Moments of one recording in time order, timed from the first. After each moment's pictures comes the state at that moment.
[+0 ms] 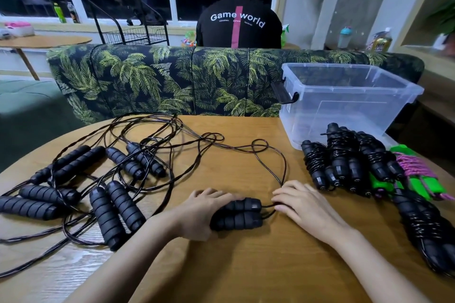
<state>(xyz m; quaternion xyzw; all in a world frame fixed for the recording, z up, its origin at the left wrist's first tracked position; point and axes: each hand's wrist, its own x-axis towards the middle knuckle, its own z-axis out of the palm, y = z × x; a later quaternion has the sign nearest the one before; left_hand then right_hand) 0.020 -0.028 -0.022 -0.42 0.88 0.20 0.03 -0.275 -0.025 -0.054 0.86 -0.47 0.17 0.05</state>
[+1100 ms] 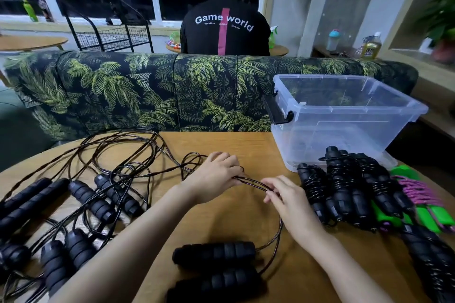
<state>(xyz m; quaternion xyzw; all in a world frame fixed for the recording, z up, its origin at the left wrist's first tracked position) -0.030 -0.180 -0.005 -0.33 0.93 -0.02 -0.14 -0.239 -0.087 -0.008 0.73 -0.57 0.35 -0.16</state>
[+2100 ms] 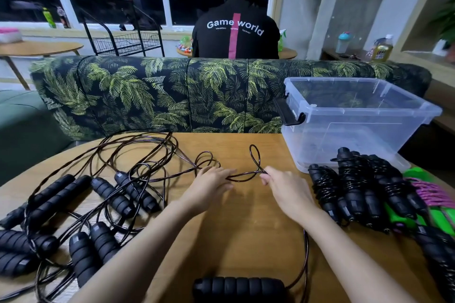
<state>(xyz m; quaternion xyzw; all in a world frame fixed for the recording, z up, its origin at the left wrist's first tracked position) 0.005 -0.161 -0.029 -0.48 0.85 0.11 -0.17 -0.214 -0.113 0.011 0.75 -0.64 0.15 -0.06</state>
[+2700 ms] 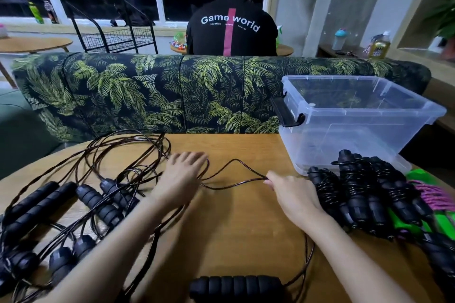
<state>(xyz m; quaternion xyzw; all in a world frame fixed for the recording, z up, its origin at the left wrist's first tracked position) 0.045 -0.188 -0.017 -0.54 0.84 -0.06 -0.10 -0.221 -0.121 0.013 0.75 -0.66 0.06 0.01</state>
